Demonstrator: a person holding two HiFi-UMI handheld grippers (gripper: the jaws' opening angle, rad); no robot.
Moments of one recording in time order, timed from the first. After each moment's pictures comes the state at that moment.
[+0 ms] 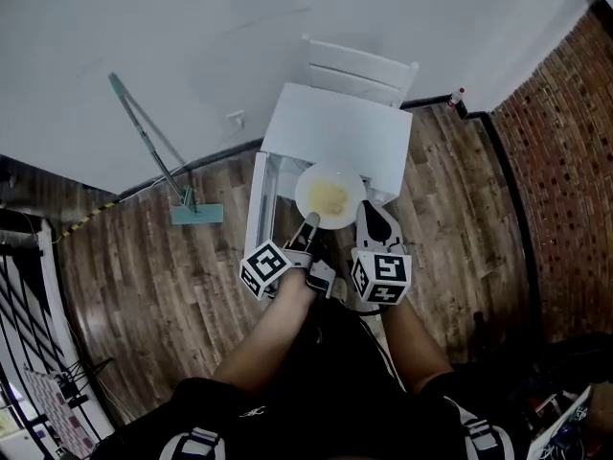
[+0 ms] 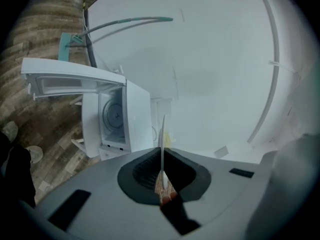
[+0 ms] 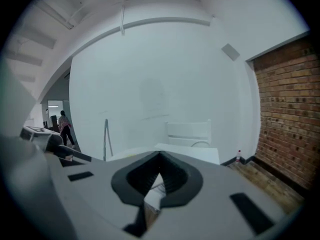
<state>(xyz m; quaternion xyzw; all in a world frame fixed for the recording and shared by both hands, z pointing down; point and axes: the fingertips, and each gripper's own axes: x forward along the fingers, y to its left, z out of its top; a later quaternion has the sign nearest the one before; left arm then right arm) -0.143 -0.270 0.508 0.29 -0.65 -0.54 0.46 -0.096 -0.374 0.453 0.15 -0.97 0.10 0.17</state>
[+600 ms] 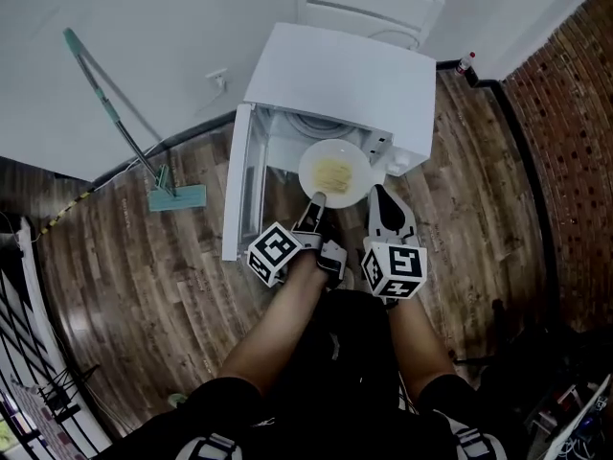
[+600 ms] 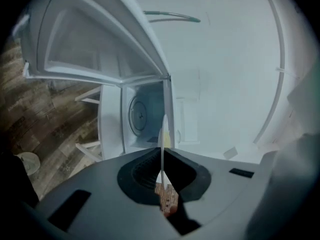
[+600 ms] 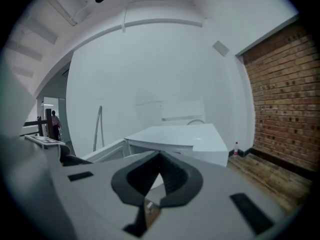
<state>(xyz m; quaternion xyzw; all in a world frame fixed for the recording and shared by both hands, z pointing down) -0.150 -0.266 0.714 0.28 -0.65 -0.55 0.44 -0.086 -0.364 0.636 0.18 -0.97 0.09 0.14</state>
